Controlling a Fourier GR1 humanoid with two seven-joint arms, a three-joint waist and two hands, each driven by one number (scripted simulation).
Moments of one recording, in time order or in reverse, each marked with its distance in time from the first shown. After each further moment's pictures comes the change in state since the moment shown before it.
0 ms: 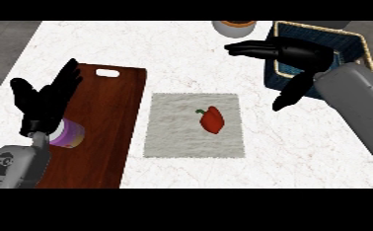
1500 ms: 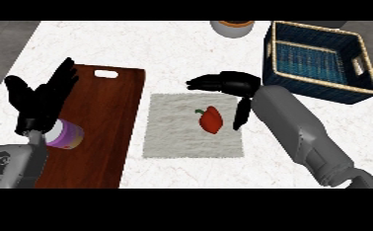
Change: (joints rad) left arm -0.007 -0.038 0.084 0.015 -0.053 -0.065 0.020; right arm -0.073 0.402 0.065 0.578 0.306 -0.249 -0.226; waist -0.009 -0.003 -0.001
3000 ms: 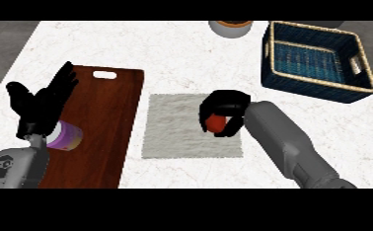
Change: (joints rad) left arm 0.021 -0.045 0.053 0.012 -0.059 -0.041 -0.028; right arm 0.077 0.078 0.020 0.040 0.208 -0.156 -0.079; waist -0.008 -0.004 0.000
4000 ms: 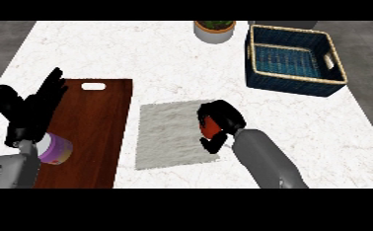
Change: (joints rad) left arm 0.043 0.009 0.045 -0.021 -0.008 0.013 0.048; right arm 0.237 0.103 -0.159 -0.175 -0.103 -0.187 0.702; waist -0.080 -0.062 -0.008
